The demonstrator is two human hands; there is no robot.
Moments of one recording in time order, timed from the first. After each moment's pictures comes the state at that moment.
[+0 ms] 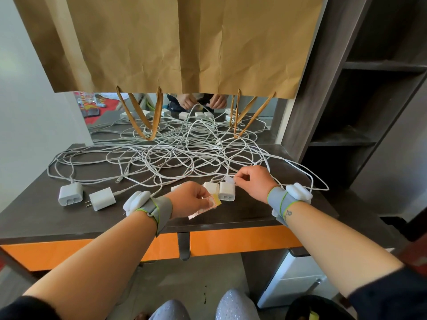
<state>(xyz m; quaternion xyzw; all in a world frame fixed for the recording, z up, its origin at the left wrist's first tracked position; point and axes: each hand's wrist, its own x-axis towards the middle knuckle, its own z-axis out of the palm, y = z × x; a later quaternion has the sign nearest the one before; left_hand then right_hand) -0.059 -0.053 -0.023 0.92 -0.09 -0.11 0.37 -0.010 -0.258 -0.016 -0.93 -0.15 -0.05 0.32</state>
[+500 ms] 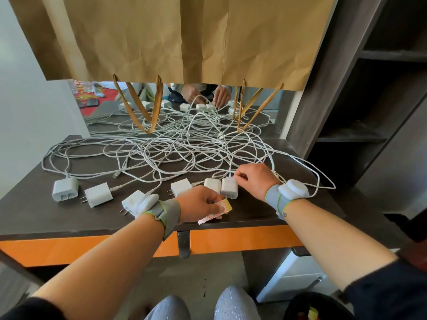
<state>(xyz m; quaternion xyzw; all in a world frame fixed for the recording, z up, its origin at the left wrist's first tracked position) -0.054 -0.066 -0.042 0.91 -0.12 -0.16 0.37 0.003 -0.253 -0.023 -0.96 -0.20 -0.06 0.17</state>
